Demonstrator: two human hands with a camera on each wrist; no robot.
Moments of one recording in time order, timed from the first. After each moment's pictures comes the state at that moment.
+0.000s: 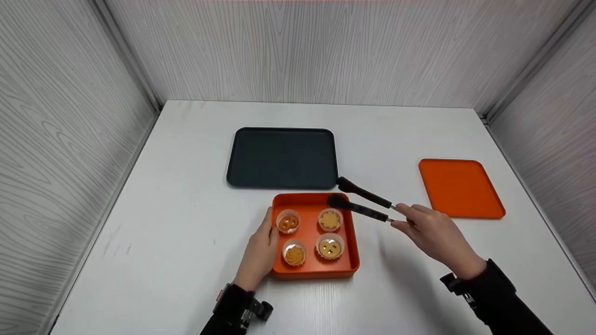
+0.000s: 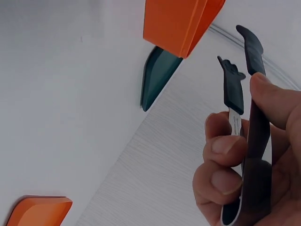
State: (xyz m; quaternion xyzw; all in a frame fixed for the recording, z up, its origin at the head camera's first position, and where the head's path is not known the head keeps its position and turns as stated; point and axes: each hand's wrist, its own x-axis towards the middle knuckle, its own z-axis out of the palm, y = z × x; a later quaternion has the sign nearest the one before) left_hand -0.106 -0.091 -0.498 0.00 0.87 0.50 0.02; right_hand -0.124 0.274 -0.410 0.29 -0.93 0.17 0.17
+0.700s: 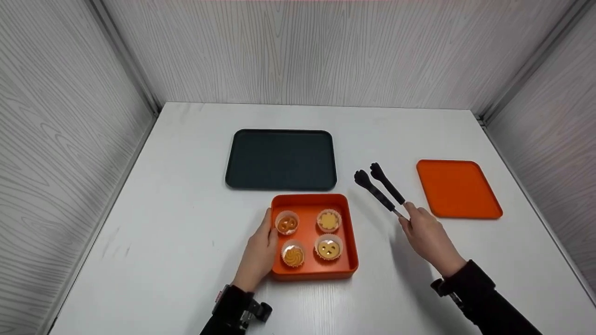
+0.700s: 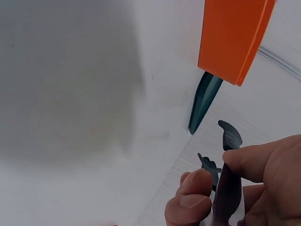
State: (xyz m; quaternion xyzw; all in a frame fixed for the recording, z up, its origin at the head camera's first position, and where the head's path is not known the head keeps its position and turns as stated) left_hand -0.107 -0.090 -0.497 -0.01 0.87 0.50 0.02; right_hand -0.137 0.279 -0.446 0.12 -0.97 0.19 0.08
